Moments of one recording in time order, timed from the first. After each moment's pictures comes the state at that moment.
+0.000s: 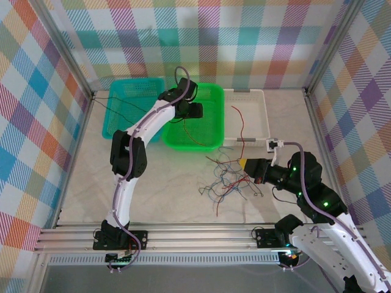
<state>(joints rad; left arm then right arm) -0.48 2.25 2.11 -0.82 -0.06 -0.42 0.56 0.55 0.81 -0.56 -0.38 0.71</state>
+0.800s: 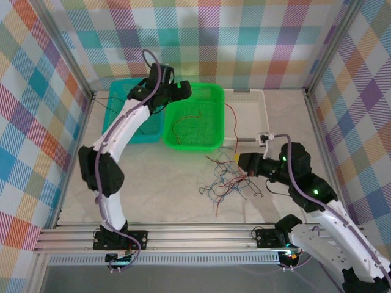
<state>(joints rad) -0.41 1.83 1.89 -0.67 -0.11 -0.49 0.56 0.72 0.85 -0.50 -0.39 0.70</state>
